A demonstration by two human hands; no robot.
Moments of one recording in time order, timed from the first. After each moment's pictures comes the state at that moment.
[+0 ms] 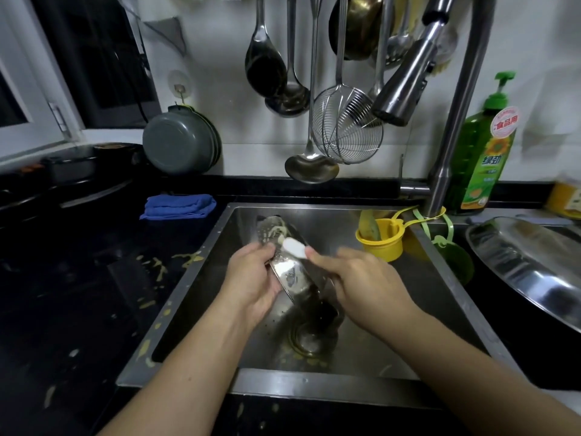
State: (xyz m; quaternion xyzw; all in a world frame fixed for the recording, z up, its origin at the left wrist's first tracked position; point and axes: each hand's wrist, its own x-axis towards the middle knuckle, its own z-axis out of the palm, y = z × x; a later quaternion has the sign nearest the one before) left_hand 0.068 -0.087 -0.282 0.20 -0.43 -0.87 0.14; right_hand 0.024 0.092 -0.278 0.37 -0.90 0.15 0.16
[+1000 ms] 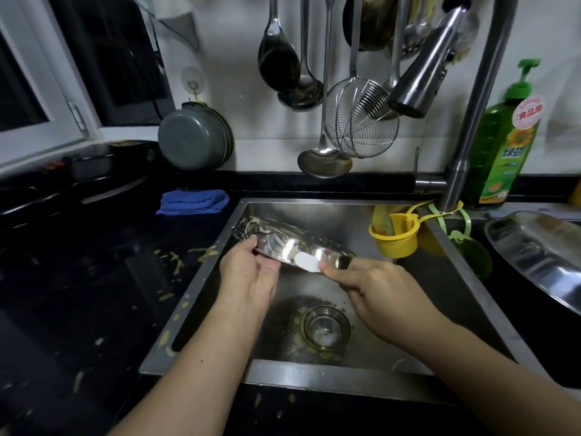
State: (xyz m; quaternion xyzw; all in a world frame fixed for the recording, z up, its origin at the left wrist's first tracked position) left_hand 0.055 -0.114 -0.288 0.23 -0.18 -0.93 0.22; right_hand 0.030 0.102 -0.298 0.45 -0.85 0.18 0.21
